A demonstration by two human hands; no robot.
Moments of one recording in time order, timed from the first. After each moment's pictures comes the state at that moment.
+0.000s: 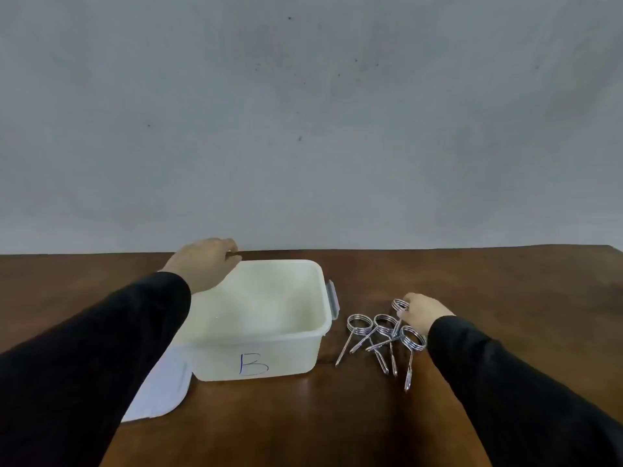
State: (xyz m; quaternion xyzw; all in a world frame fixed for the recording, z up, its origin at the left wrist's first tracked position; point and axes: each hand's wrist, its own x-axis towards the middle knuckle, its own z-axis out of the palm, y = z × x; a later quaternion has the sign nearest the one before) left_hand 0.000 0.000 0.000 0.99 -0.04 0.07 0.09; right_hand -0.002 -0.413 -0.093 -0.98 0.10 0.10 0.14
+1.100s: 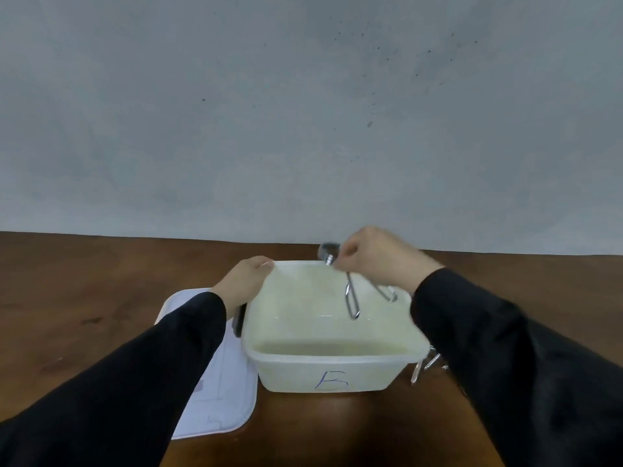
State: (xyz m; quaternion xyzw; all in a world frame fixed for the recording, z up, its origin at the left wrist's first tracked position) left_hand 0.025 0.072 -0.060 0.87 0.05 -0.06 0.49; right_hand 0.011 -0.165 0.041 -0.96 -0.12 0.06 0.23
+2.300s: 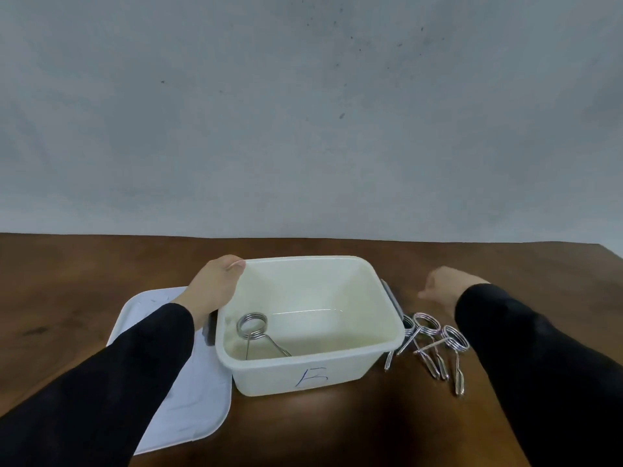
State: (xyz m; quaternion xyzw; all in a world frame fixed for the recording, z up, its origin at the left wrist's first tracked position) left_hand 0.027 0.073 -0.073 0.89 0.04 0.00 0.45; right_hand 0.030 -0.334 -0.036 -0.98 0.14 0.16 0.04
